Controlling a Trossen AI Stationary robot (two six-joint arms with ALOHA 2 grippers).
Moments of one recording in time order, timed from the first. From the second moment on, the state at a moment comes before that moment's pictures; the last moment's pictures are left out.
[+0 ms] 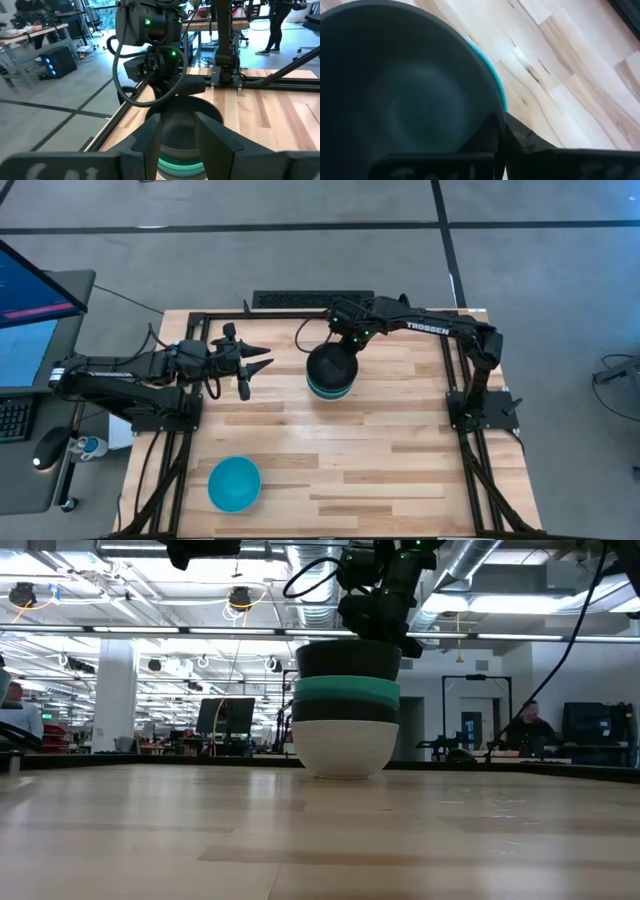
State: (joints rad) left arm 0.01 0.82 0.79 -0.14 -0.32 0.04; right arm -0.34 1.85 1.68 -1.06 -0.04 0.26
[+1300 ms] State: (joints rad) left arm 0.01 0.82 0.79 -0.14 -0.32 0.04; right arm -0.29 1.84 1.56 -0.91 -0.21 0.27
